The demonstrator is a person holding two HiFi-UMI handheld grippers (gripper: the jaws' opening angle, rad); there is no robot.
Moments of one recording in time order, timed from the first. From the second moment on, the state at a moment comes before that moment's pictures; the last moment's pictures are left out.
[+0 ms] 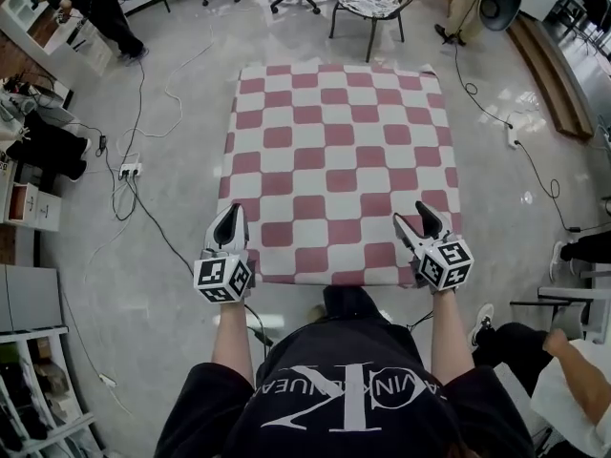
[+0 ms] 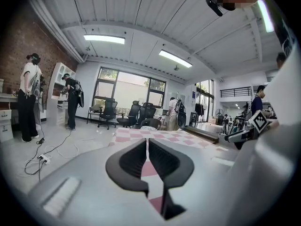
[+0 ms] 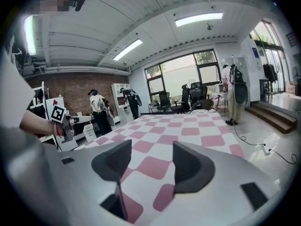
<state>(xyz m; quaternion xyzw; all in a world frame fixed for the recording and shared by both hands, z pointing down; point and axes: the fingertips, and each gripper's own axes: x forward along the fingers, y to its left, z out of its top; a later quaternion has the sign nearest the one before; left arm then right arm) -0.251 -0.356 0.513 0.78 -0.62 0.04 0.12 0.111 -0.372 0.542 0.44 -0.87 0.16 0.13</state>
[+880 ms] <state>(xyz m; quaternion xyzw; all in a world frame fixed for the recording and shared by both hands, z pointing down) -0.207 -0.469 0.533 0.77 -0.61 0.10 0.14 0.155 -0.519 0.632 0.19 -0.86 0.08 0.46</state>
